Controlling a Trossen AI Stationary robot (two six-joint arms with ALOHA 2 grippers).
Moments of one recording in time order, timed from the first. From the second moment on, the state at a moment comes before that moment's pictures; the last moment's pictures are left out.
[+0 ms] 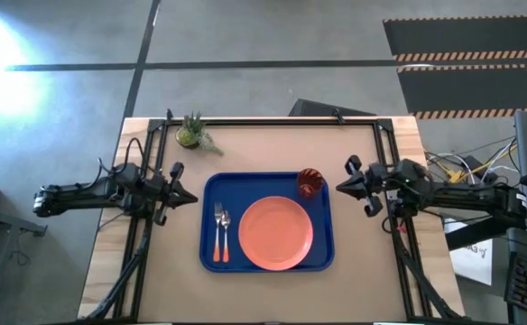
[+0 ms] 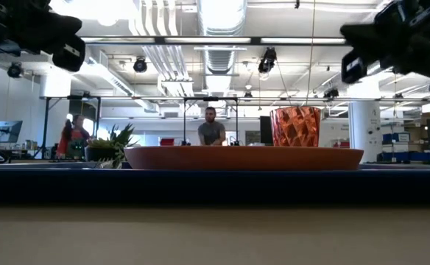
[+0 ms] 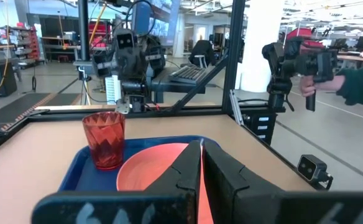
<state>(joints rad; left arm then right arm) 0.10 0.18 0.19 -0.02 0.31 -0.05 -0.33 0.56 0.01 0.84 -0.56 0.28</state>
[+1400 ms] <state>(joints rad) 0.09 0.18 0.19 -0.04 0.31 -0.05 -0.10 0.18 0.15 0.30 -0.40 0.21</state>
